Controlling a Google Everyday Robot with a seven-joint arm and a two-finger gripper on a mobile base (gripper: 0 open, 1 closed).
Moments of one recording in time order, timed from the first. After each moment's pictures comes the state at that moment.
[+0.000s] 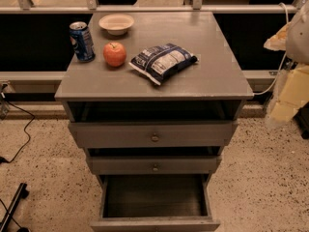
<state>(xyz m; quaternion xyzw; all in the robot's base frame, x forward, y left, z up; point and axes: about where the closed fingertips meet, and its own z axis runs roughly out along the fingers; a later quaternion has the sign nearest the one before) 0.438 -0.214 0.985 -0.60 0.78 -0.04 0.17</state>
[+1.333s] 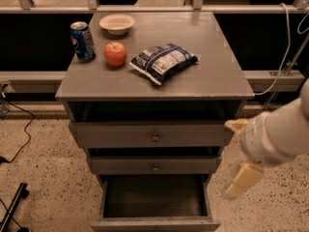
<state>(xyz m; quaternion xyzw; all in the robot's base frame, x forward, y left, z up) 0.401 -0.177 0.803 -0.61 0.76 0.06 0.22</state>
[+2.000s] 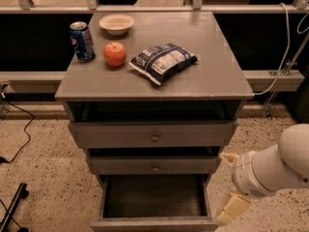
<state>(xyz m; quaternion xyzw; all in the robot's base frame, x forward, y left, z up) 0.378 -0.176 0.691 -0.59 0.78 0.10 0.21</state>
